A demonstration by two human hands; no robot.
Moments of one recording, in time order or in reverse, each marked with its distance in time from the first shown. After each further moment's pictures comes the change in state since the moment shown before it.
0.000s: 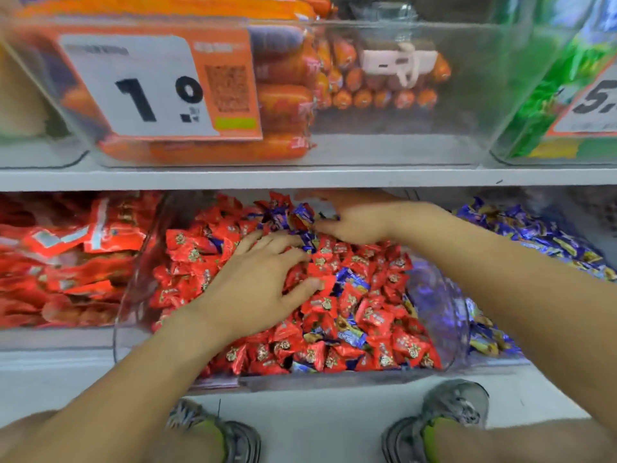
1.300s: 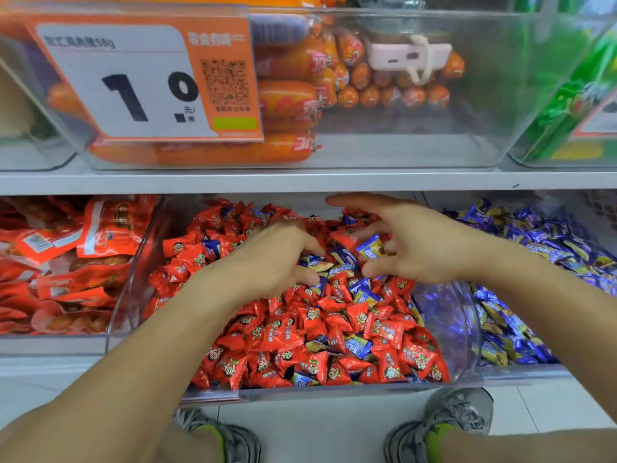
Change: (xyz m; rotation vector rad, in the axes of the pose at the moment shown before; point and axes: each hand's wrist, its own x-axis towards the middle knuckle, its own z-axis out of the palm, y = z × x) left_hand 0.046 0.008 -0.029 -0.148 -0.270 -0.129; right_hand -0.064 0.013 -0.006 0.276 0.022 0.072
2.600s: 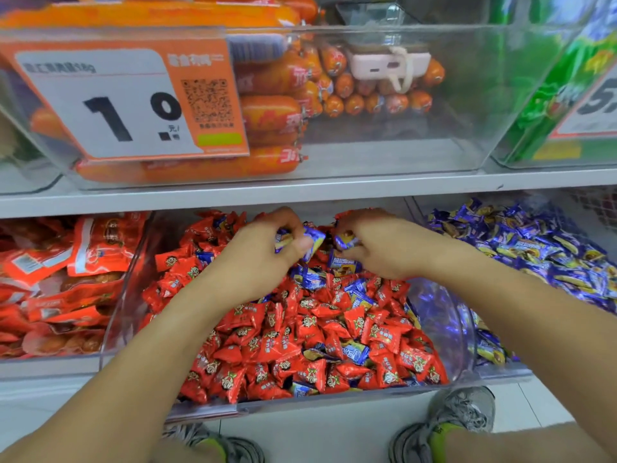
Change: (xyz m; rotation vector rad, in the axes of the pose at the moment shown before) left_hand -0.009 -0.003 -0.005 -0.377 0.267 -0.021; right_hand 0.034 0.009 0.018 -0.383 -0.004 0.138
